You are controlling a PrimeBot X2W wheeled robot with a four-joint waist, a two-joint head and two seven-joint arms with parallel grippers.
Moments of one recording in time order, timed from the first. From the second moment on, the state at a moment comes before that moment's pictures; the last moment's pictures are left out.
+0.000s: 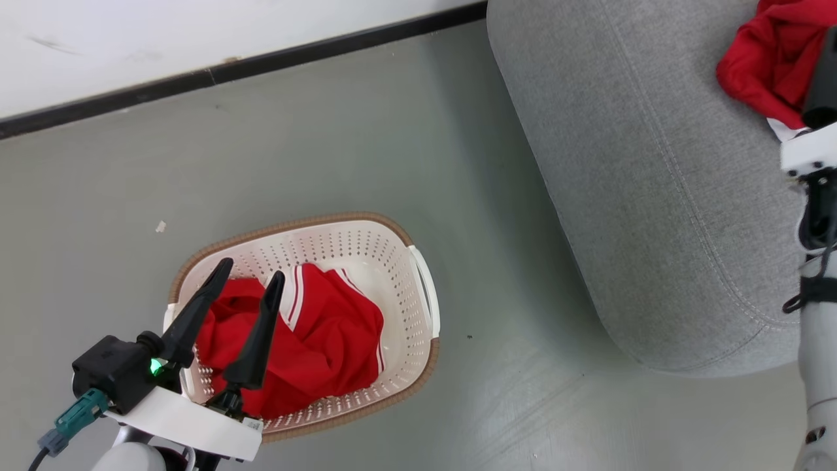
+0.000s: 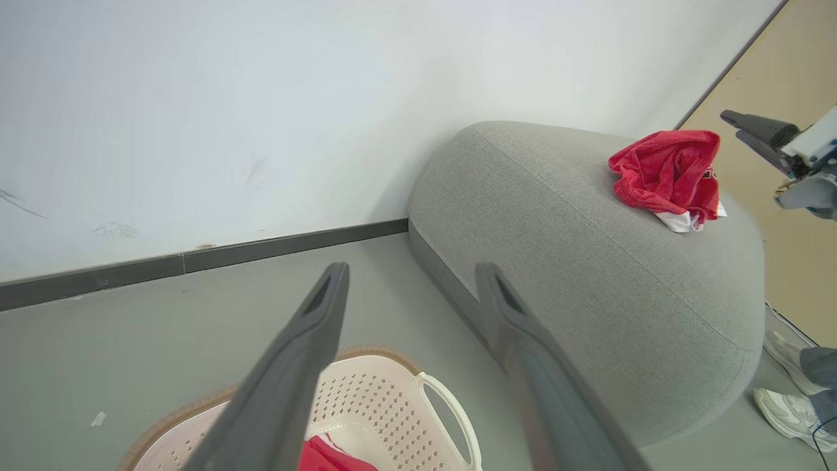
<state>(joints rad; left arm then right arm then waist) -0.14 0.33 -0.33 -0.13 -0.62 -0.02 -0.19 -0.82 -0.09 -0.41 0.67 0.14 0.13 -0.25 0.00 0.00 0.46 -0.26</state>
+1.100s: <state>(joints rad) -0.10 0.22 -0.19 0.01 -0.63 0.03 -0.25 -0.45 -0.06 0.05 0.40 0.11 0.13 -0.25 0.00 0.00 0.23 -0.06</state>
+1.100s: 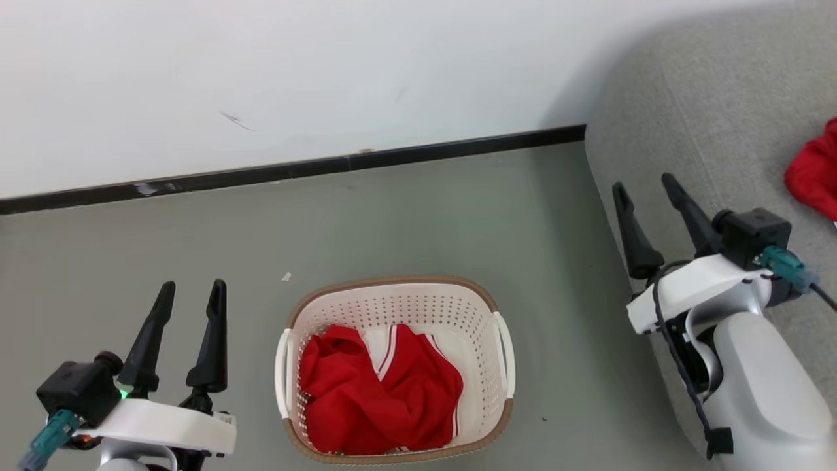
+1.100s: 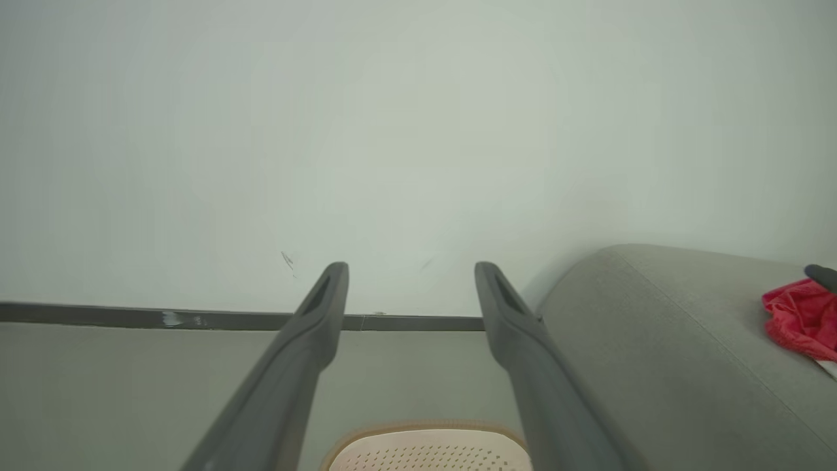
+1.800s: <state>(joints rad) -0.07 0.17 -0.16 0.07 -0.60 -0.01 -0.25 -0.21 -0.06 0.02 0.30 0.11 0.13 -0.25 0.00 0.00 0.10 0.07</state>
